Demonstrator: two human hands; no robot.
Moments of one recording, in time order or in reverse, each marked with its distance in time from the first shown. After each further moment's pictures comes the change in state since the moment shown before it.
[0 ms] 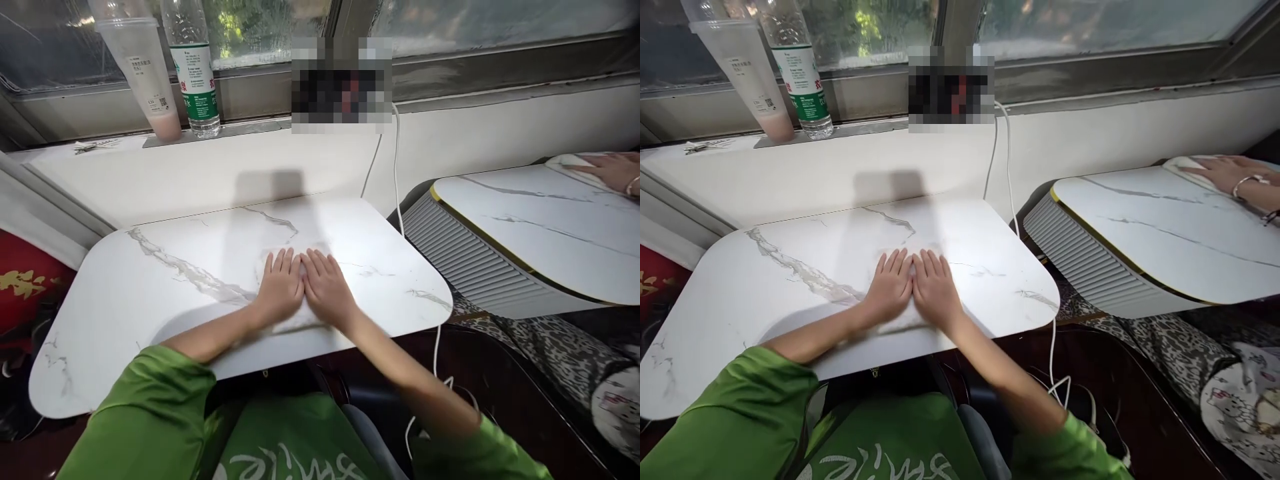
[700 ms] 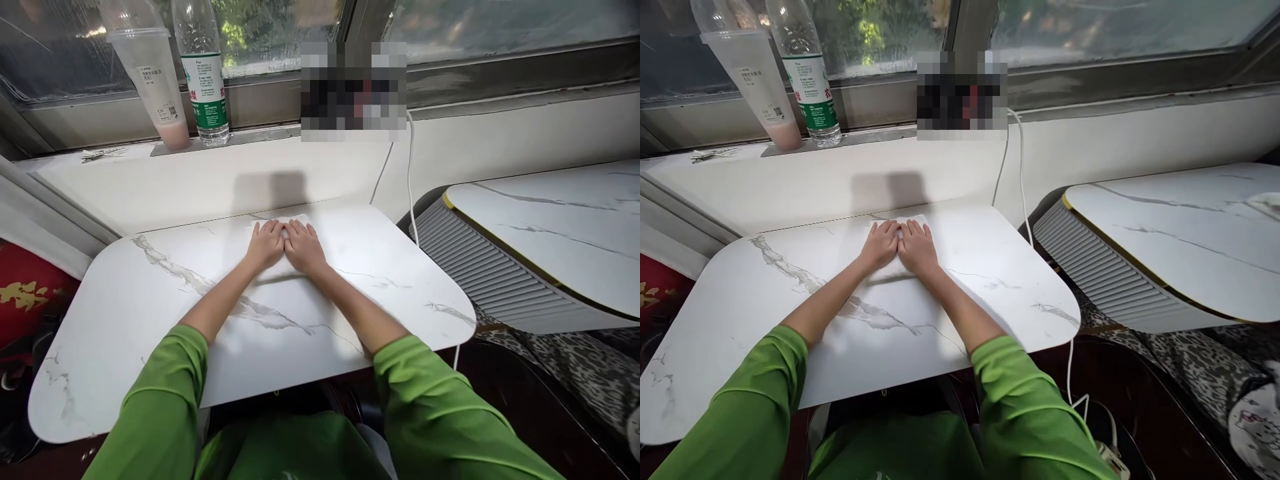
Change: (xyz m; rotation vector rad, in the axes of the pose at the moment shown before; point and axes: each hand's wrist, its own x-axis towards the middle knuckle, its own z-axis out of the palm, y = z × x) left_hand 0.091 -0.091 -0.006 -0.118 0.020 -0.115; right_hand 0.129 -0.003 0.036 0.117 -0.095 0.141
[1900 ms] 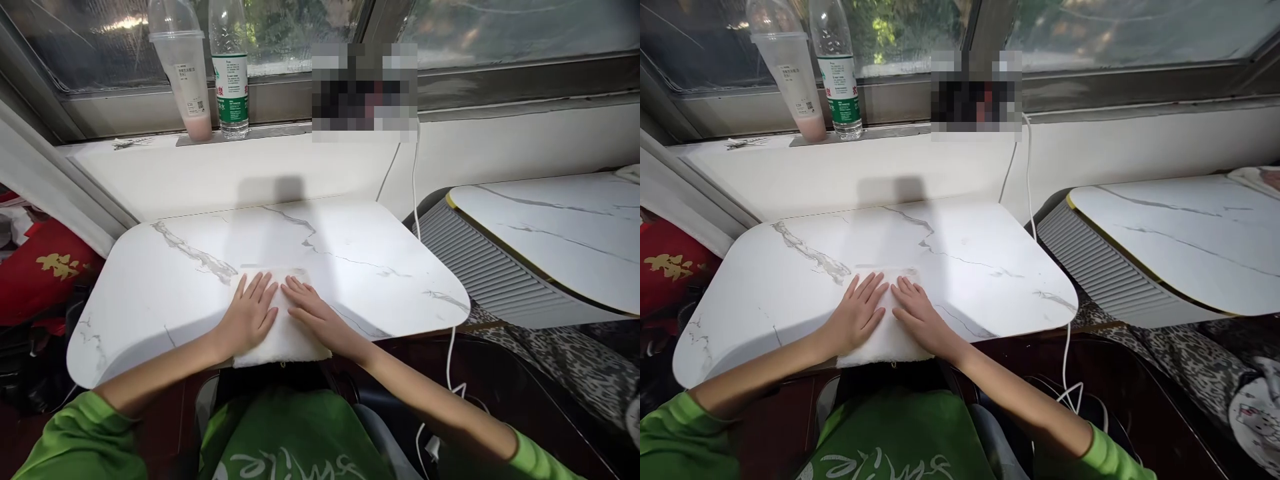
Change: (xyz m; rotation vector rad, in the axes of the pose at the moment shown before) left_hand -0.206 0.015 -0.039 0.028 -0.108 0.190; right_hand -0.164 -0.050 -0.048 0.541 -0.472 -0.151
